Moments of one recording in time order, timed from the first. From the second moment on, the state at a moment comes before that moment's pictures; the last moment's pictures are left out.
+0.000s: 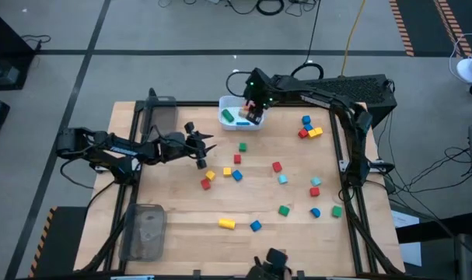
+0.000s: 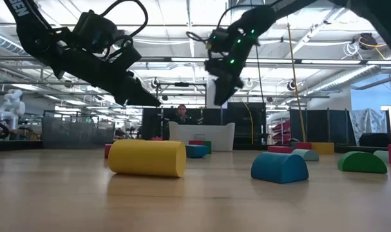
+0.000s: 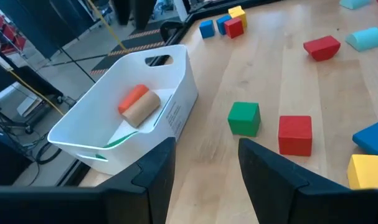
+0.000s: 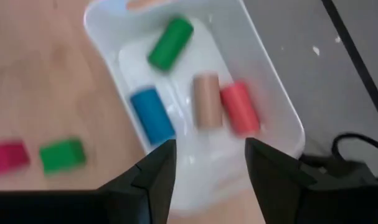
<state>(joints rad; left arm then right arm) 0.24 1.36 0.37 0.66 -0.20 0.29 -0.57 1.94 1.73 -0.86 0.05 -0.16</state>
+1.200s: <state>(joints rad) 0.21 1.36 0.37 0.61 -0.19 0.22 -0.80 1.53 1.07 -1.11 0.19 0.21</state>
